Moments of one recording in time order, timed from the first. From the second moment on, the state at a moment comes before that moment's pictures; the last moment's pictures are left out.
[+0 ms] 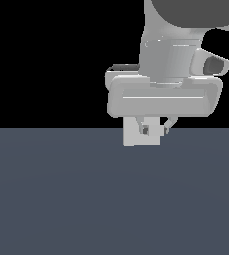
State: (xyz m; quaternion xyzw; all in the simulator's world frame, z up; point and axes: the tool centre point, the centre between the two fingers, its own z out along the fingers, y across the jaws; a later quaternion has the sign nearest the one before) arm -0.023 -0.086 0.095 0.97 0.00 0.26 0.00
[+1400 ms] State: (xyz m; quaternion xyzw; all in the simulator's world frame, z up) arm -0.019 -0.084 0.100 0.97 0.04 0.25 -0.01
